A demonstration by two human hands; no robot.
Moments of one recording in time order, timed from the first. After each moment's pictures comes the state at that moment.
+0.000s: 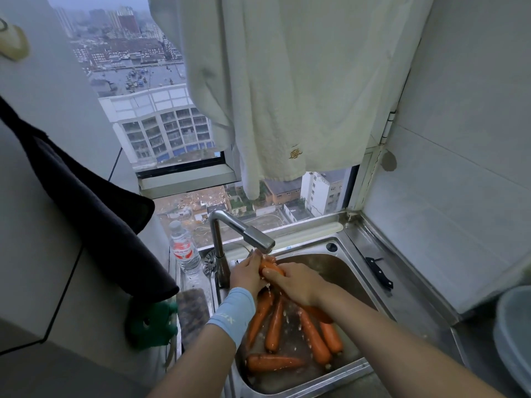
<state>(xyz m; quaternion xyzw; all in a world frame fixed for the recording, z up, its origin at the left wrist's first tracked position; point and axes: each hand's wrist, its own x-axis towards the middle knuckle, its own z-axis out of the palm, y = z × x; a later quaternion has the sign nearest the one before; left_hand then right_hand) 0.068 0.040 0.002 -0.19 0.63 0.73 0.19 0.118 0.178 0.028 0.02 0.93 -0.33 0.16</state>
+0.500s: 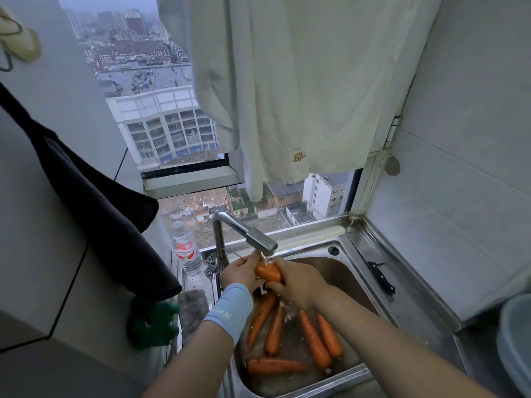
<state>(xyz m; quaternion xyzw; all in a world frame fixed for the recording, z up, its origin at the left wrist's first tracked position) 0.063 0.033 0.021 -0.23 0.61 0.74 0.16 0.111 0.177 0.022 -0.06 0.97 -0.21 0.08</state>
